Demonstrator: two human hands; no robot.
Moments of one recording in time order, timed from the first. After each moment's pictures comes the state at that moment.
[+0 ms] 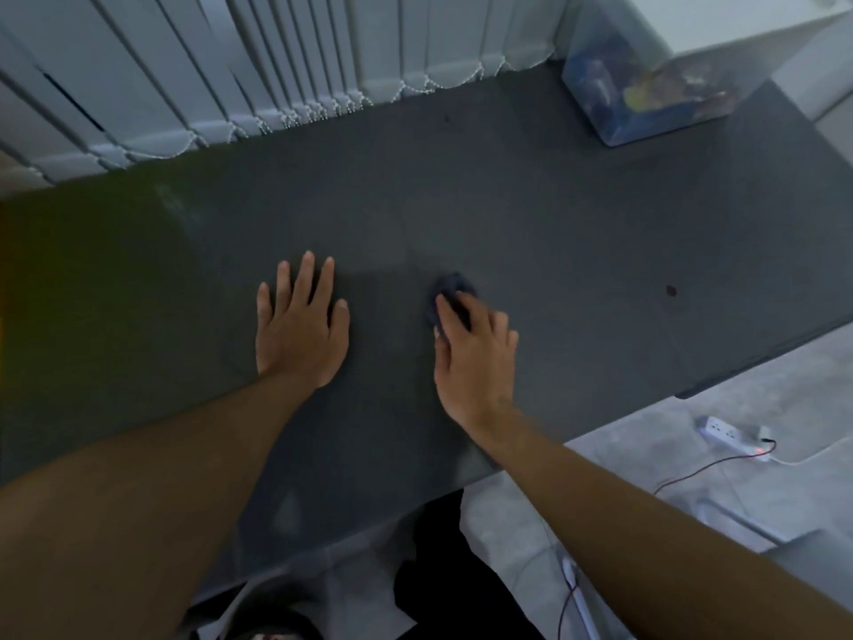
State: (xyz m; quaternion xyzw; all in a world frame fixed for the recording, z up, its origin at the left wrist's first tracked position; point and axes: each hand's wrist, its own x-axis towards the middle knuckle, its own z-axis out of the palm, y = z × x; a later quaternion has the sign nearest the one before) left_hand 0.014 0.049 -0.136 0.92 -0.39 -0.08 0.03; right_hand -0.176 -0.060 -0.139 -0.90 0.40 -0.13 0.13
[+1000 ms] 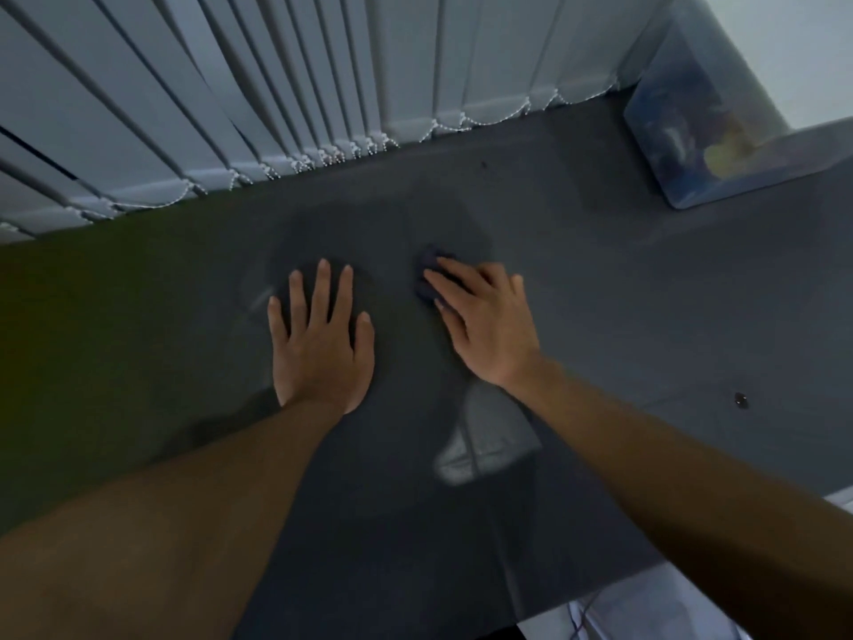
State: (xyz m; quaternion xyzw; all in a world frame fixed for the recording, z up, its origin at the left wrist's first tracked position) left_hand 0.069 -0.027 -0.146 0.94 -0.34 -0.06 0.01; right_hand -0.061 -0.201 -0.148 -0.97 0.20 -0.14 0.09
